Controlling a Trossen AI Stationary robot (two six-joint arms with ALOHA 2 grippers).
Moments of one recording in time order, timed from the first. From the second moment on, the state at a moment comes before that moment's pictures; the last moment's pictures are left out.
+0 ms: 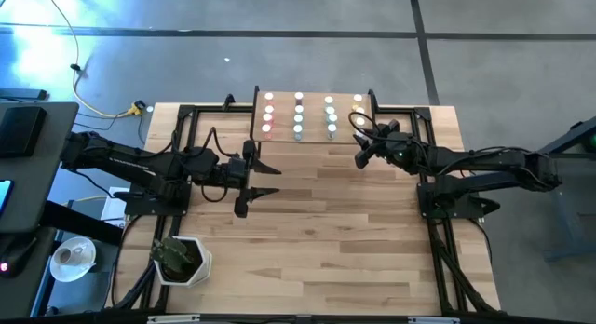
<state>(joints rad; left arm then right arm) -0.04 1.07 0.78 0.21 -0.11 0.04 -0.24 0.97 0.52 0.07 0.51 0.18</state>
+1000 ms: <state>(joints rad) -0.04 1.07 0.78 0.21 -0.11 0.03 -0.24 0.97 0.52 0.07 0.55 0.18</state>
